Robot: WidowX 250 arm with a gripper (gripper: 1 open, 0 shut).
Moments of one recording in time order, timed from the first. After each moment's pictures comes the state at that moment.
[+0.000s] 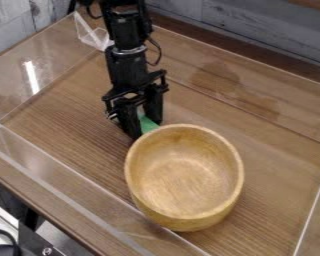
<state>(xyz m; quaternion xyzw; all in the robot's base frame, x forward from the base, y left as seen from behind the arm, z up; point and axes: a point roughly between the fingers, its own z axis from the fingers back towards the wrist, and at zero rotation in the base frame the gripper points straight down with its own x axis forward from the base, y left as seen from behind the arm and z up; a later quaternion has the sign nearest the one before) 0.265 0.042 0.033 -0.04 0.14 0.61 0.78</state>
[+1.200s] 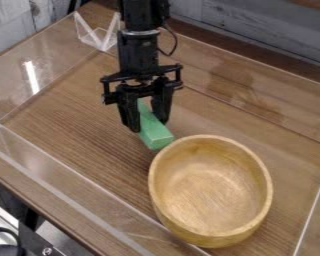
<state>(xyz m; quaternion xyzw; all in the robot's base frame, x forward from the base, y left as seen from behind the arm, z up) 0.245 0.022 0.070 -0.01 0.18 0.51 0.84</state>
